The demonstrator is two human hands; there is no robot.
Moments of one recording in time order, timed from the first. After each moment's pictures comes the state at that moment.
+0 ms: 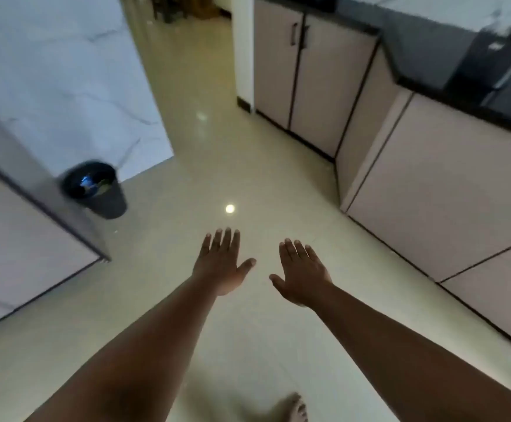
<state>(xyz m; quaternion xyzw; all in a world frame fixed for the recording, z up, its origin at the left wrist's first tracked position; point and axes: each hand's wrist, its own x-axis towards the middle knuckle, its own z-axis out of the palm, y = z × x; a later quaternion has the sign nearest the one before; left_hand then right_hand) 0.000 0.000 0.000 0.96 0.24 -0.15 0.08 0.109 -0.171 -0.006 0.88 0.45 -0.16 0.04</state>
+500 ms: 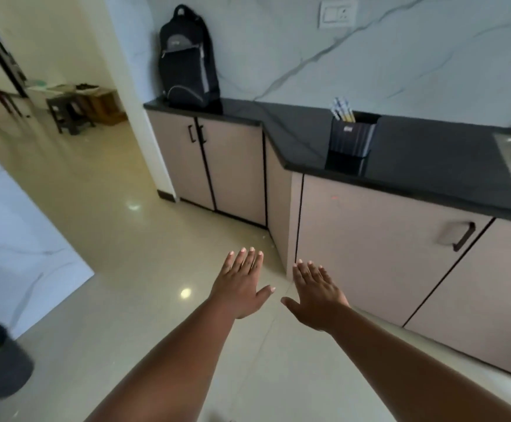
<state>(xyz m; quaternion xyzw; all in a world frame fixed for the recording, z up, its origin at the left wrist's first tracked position) 0.308 -0.041 0.067 1.00 -0.01 -0.04 0.00 0.348 -0.234 0.054 0.96 0.28 -0.07 -0.03</state>
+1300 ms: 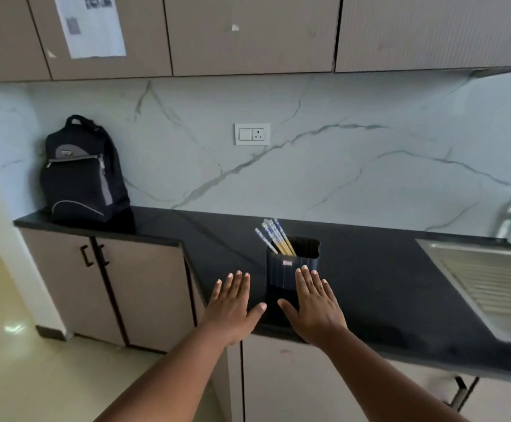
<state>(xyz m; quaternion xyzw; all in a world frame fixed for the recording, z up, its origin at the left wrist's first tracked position) 0.739 -0.067 0.155 0.99 -0.11 0.02 0.08 0.725 -0.275 0.167 0.99 0.09 0.09 -0.10</state>
